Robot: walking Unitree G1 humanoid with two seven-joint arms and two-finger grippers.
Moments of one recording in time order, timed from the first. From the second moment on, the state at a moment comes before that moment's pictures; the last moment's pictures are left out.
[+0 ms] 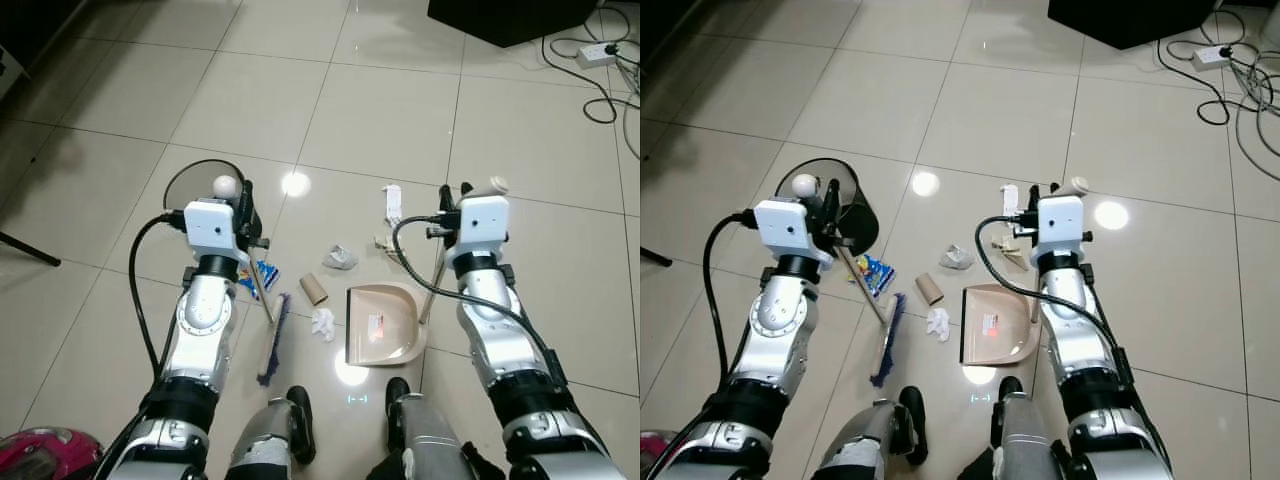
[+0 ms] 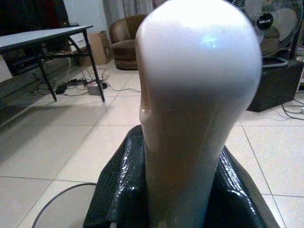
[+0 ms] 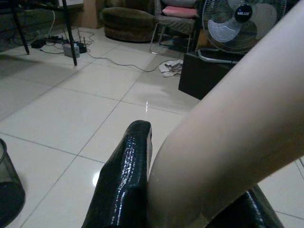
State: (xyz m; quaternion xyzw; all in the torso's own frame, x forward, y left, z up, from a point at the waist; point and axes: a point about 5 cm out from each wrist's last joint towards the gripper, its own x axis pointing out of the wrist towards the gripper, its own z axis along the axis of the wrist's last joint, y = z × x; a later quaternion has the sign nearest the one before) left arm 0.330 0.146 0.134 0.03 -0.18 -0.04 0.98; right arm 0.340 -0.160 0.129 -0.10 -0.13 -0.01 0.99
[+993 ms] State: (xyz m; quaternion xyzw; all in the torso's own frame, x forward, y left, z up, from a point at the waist) left arm 0.344 0.110 0.176 -0.15 -0.23 -0.05 0.96; right arm 0.347 -0.125 0.130 -0.09 -0.11 0.05 0.99
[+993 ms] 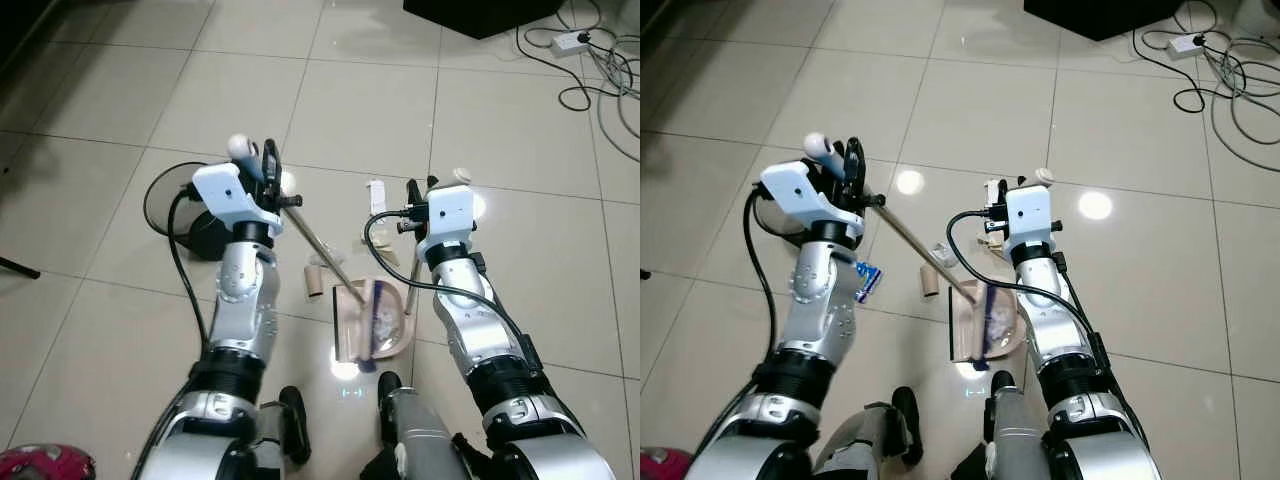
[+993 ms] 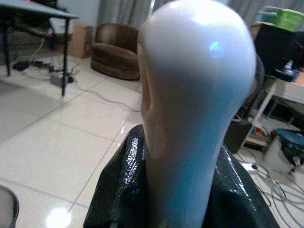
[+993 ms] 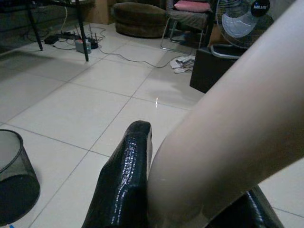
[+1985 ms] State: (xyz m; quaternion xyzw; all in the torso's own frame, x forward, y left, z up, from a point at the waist) left arm 0.280 0.227 0.134 0.08 -0.05 0.01 1.00; right arm 0.307 -0.147 0.156 0.00 -0.07 0.09 0.99
